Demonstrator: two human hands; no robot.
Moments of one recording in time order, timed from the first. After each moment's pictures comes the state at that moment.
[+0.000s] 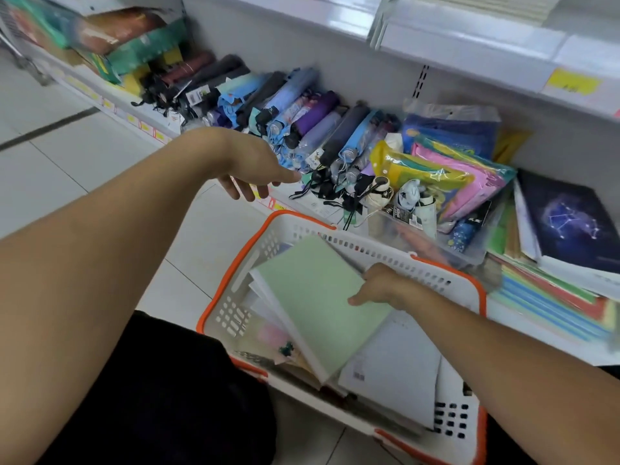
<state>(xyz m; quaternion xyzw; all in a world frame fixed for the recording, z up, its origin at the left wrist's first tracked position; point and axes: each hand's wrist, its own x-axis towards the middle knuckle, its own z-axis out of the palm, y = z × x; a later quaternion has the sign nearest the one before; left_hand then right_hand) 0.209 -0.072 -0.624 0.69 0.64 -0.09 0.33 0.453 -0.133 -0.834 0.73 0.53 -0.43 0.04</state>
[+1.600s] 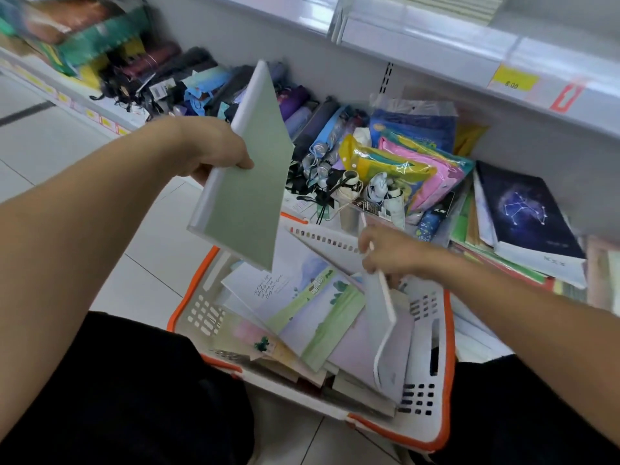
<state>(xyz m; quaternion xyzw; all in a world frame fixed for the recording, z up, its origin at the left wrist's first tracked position) 0.223 -0.082 -0.616 0.58 0.71 0.10 0.38 0.489 -0.159 -0.721 0.69 0.60 -0.41 0.00</state>
